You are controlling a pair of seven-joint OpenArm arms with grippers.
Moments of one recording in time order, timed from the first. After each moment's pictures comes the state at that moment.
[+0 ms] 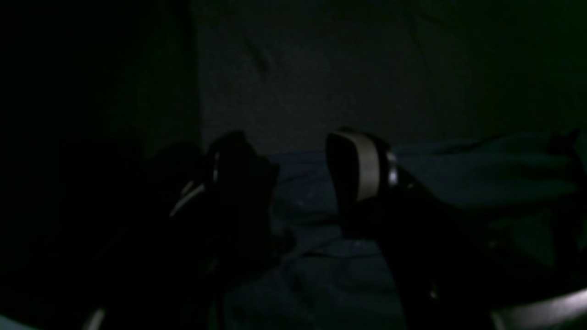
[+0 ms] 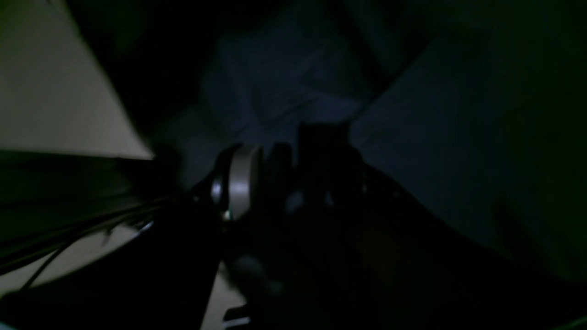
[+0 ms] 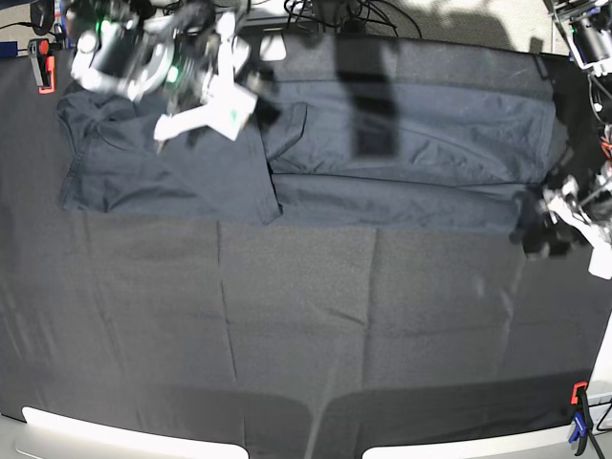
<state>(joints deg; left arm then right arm) 0.0 -20.1 -28.5 85.7 -42.1 -37.5 50.5 -22.7 26.4 -7.7 129.8 21.9 34.0 -60.6</state>
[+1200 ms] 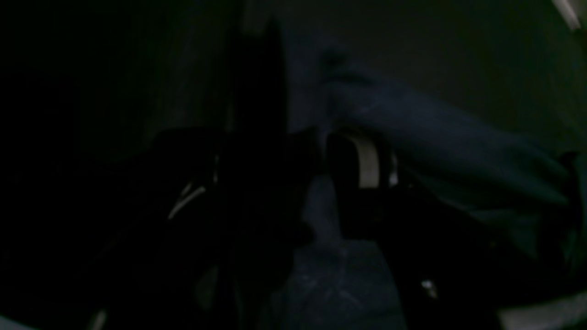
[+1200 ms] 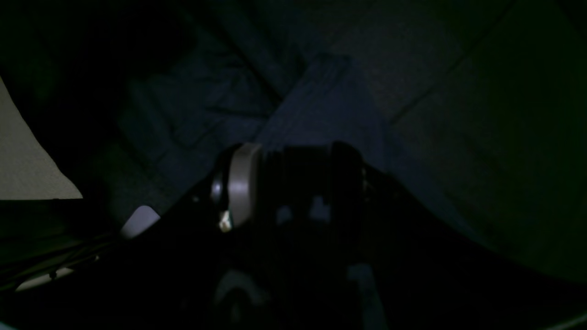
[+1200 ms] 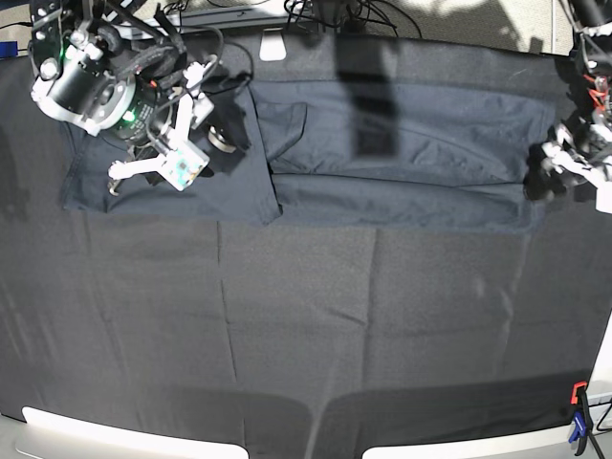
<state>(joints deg) 5.8 -18.3 -32.4 71.7 -47.4 -39.3 47.1 -21.3 26.4 1.9 129.8 24.9 33.9 -58.6</state>
